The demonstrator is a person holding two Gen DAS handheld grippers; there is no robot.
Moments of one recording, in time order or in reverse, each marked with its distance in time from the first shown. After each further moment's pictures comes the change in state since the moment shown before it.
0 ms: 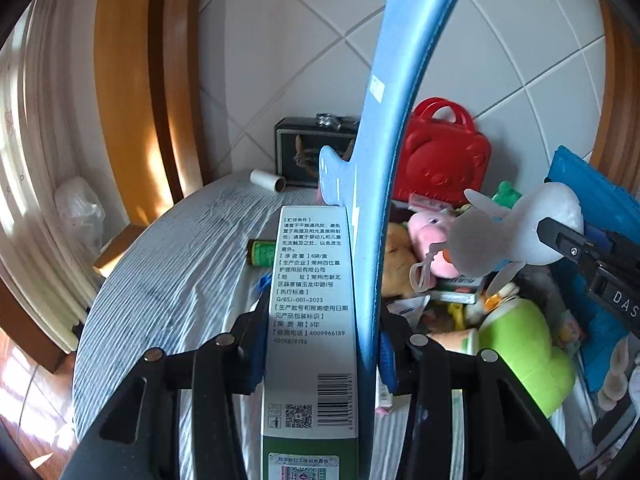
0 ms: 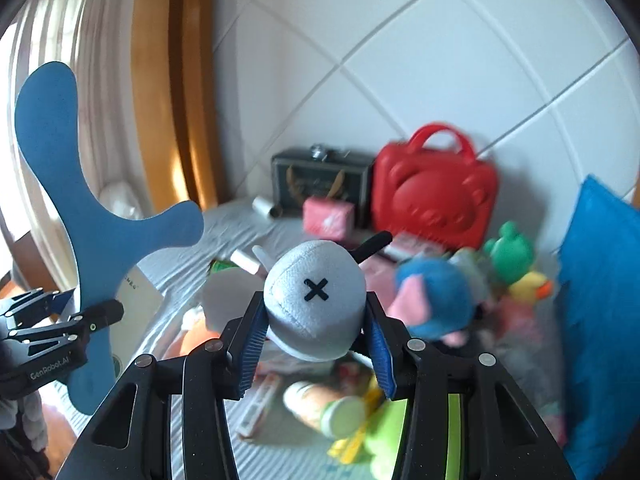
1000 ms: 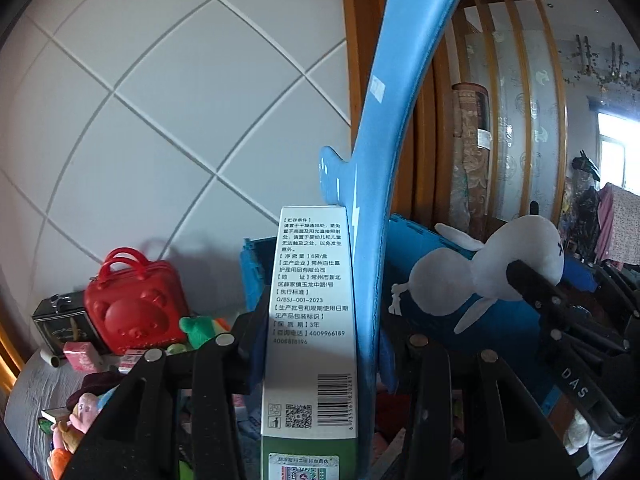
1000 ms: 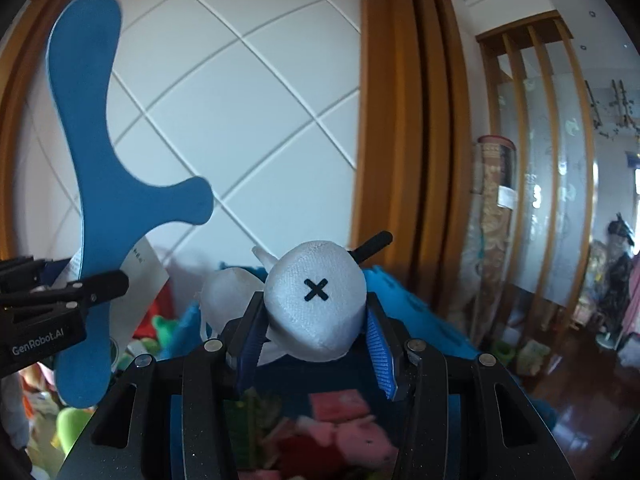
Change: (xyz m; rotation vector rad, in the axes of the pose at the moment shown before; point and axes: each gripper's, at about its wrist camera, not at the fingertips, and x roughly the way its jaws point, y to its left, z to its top) left arm -0.133 -0.554 0.073 0.384 -0.253 -0.527; right arm -0.280 -0.369 -0.015 0.171 -0.257 -0.686
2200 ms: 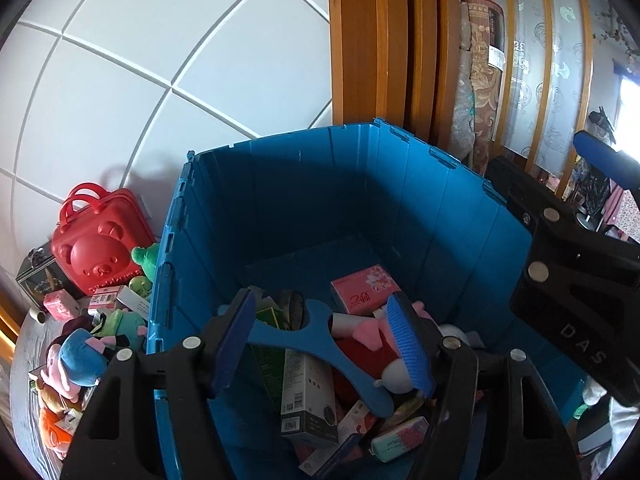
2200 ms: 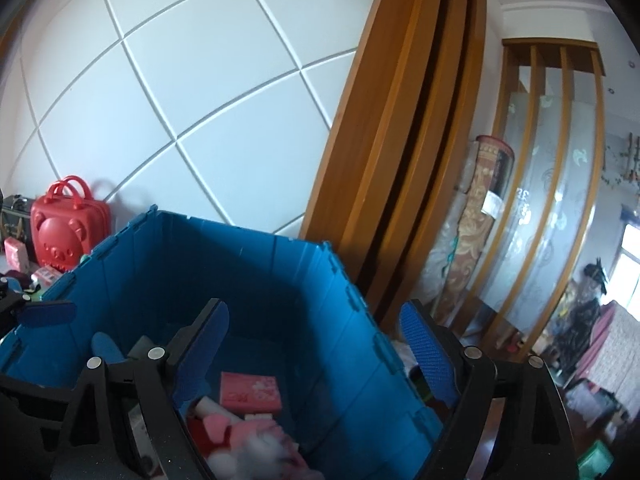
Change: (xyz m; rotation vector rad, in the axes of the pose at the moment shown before) left arm 0.093 -0.042 -0.031 -0.024 0.330 0.021; right arm 0.084 -0.054 -0.001 -0.189 0.112 -0.090
